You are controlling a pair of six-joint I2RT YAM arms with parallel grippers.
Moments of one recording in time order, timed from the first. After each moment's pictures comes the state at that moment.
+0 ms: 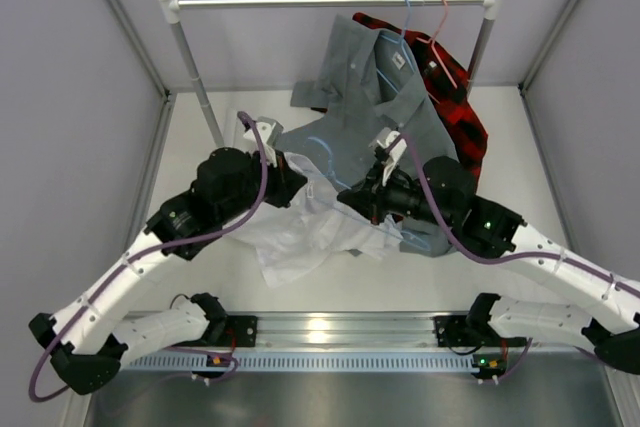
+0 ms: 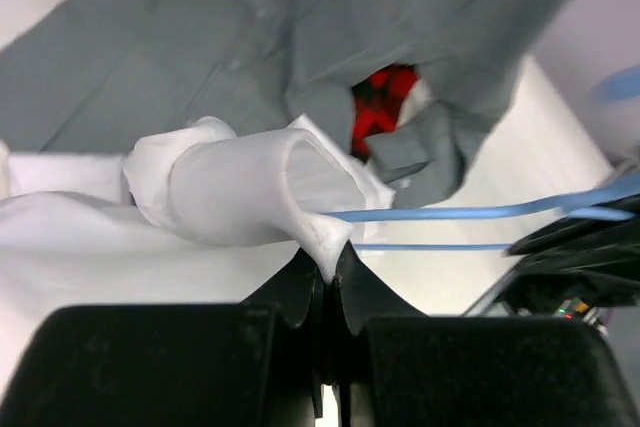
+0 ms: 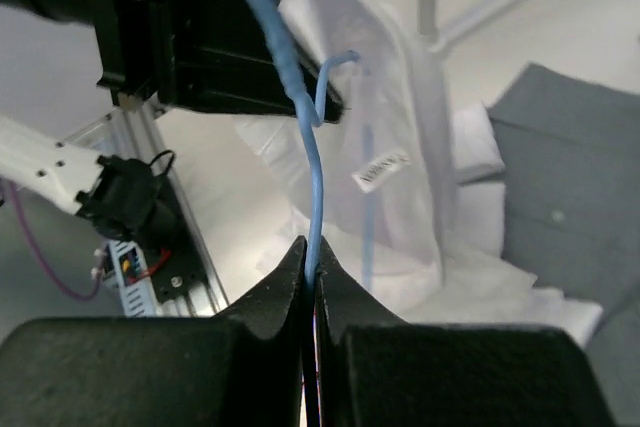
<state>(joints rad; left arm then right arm) -0.76 0.94 1.18 -0.52 0.01 -0.35 0.97 1.01 1.06 -0.19 -0.21 0.18</state>
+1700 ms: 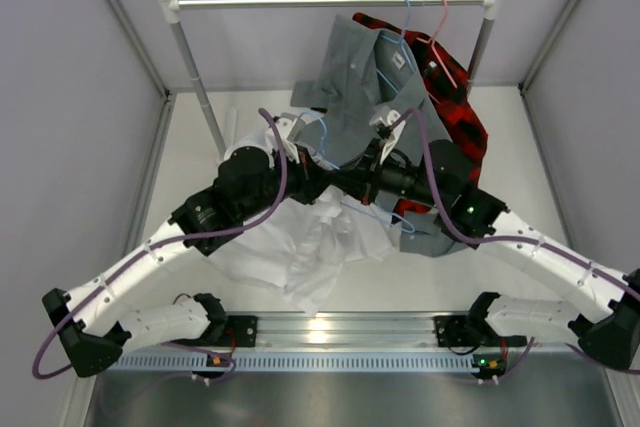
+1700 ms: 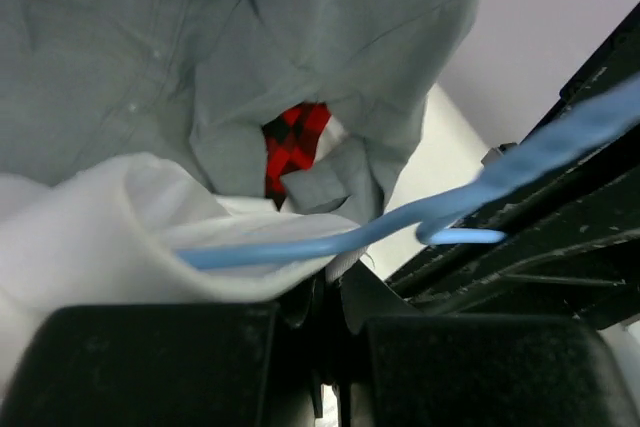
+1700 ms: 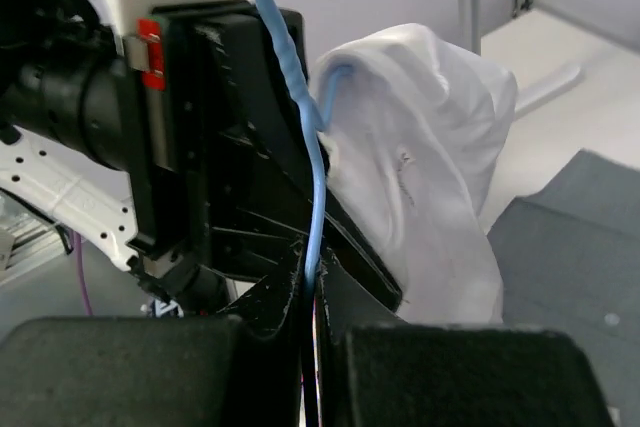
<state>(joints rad) -0.87 1.03 1.11 -0.26 0.01 -0.50 0.87 1.08 1.06 0.07 -0.33 0.28</state>
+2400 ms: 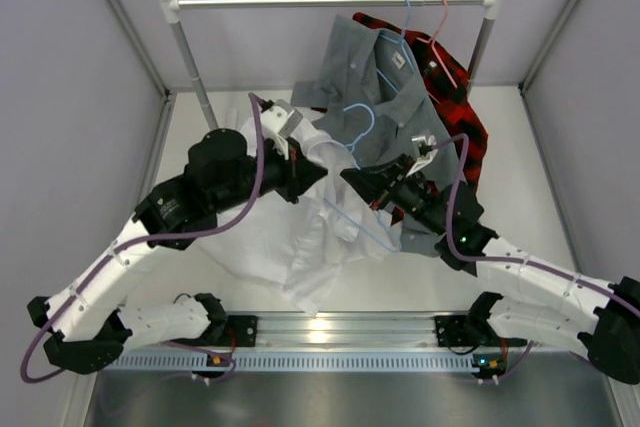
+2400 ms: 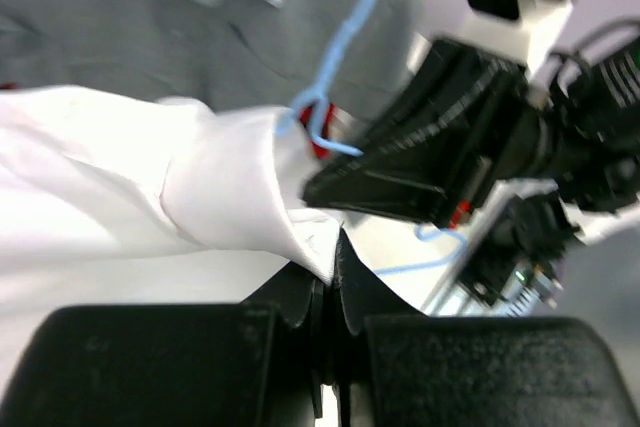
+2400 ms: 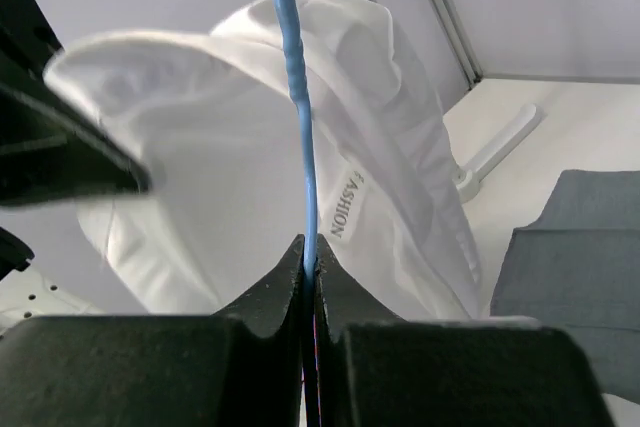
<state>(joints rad) -0.87 1.06 1.40 -0.58 0.10 -0.28 0.84 0.99 0.63 0.64 -0.11 0.59</state>
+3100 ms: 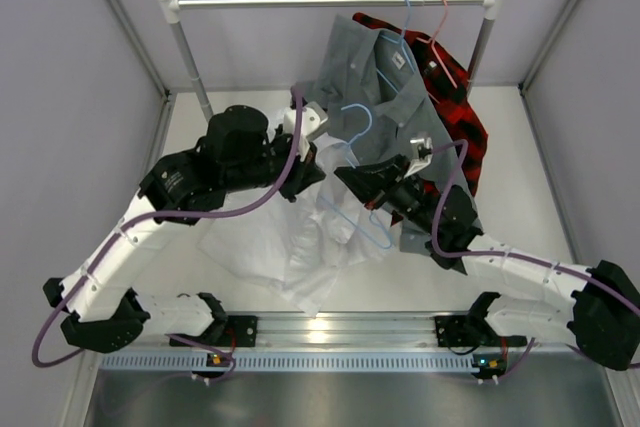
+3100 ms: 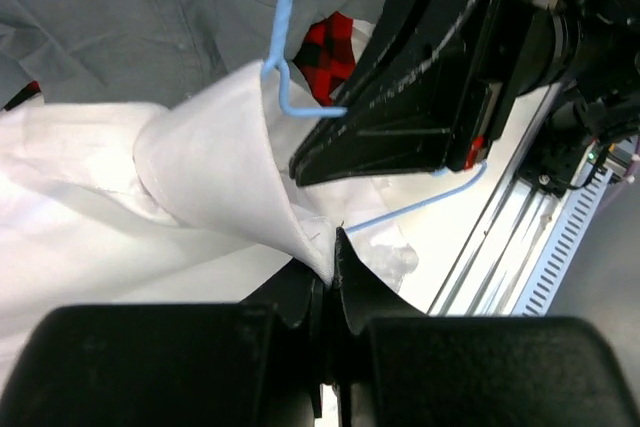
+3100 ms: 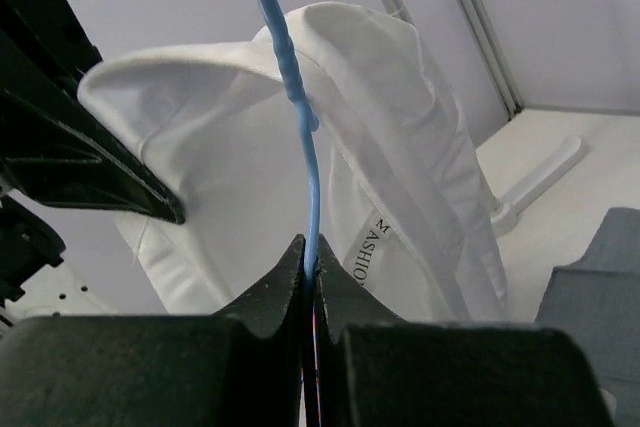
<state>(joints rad) -0.87 1.23 1.70 -0.92 0.14 0.01 0.84 1.10 0.58 0.89 -0.14 0.63</state>
